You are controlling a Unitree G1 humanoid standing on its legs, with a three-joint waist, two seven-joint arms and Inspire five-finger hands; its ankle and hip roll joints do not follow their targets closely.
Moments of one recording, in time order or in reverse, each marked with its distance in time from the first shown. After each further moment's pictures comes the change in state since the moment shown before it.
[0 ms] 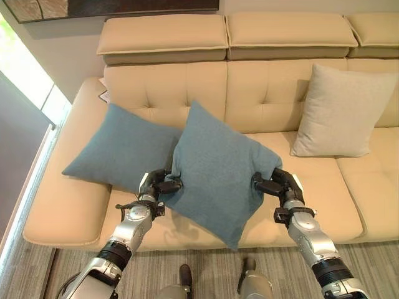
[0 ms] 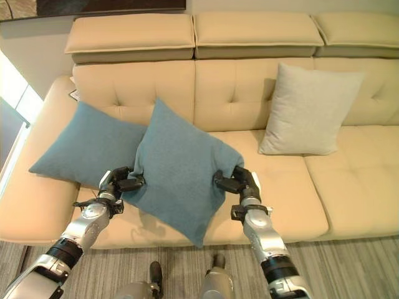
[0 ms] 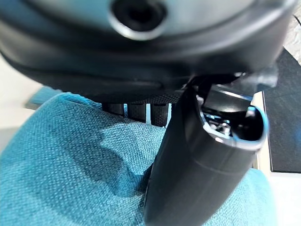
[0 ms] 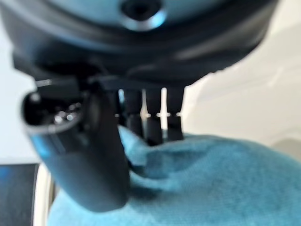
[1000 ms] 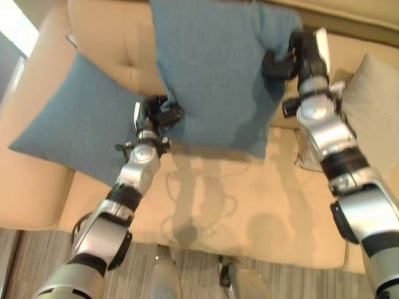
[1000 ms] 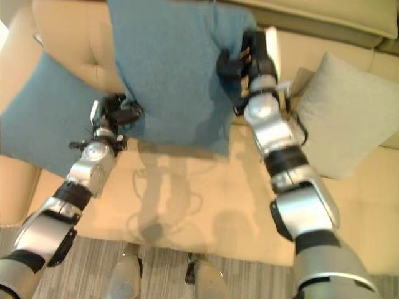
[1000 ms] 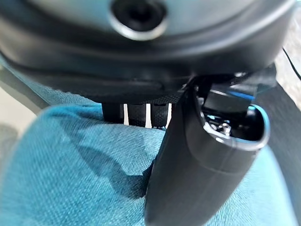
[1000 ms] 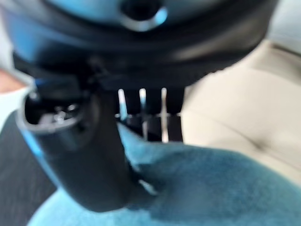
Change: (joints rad) left arm -0.572 -0.032 0.039 0.235 -0.092 -0.115 0.161; right arm -1.075 -0.173 0.322 0.399 -0.321 0.036 -0.174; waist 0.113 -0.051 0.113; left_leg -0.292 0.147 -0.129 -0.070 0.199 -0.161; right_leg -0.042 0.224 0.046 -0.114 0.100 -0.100
